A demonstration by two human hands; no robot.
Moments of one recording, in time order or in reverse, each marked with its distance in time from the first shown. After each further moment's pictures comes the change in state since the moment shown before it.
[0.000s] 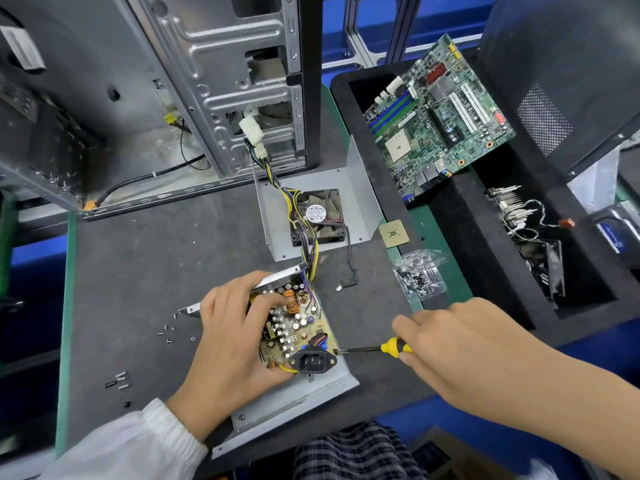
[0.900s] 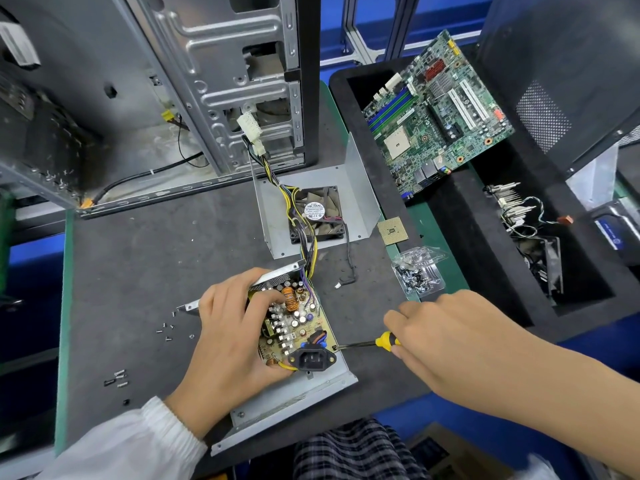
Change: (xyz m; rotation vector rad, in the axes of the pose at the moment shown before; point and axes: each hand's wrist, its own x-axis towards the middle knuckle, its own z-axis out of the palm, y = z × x) left_hand 0.001 0.002 -0.001 0.003 -0.006 0.000; right_hand 0.008 -0.003 -0.002 0.000 0.031 -0.026
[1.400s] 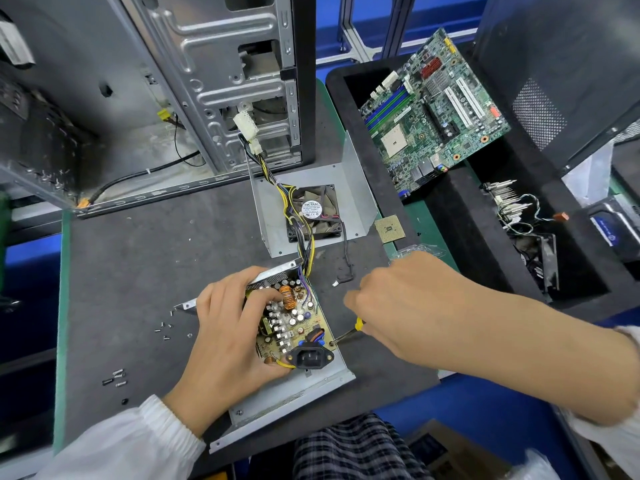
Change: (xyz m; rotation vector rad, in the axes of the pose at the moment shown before) left_hand 0.000 0.000 0.000 -0.006 -0.001 0.001; right_hand 0.031 -0.002 -0.036 -0.081 0.093 -0.105
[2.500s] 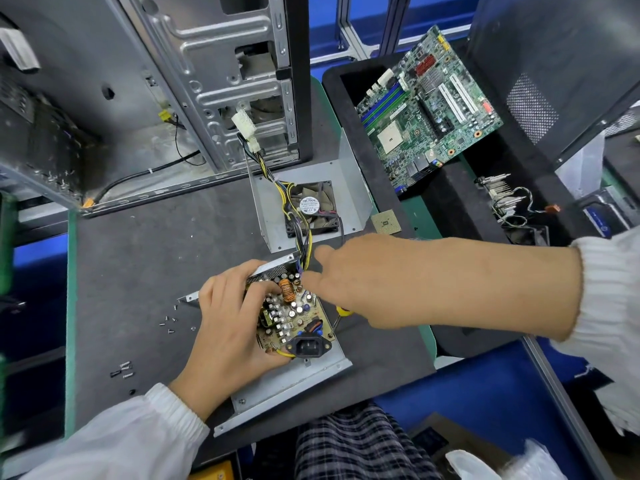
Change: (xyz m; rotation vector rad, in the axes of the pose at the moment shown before) left_hand 0.001 0.003 -0.002 0.034 -0.032 -0.021; right_hand 0.032 0.000 -0.020 -0.079 -0.107 -0.184
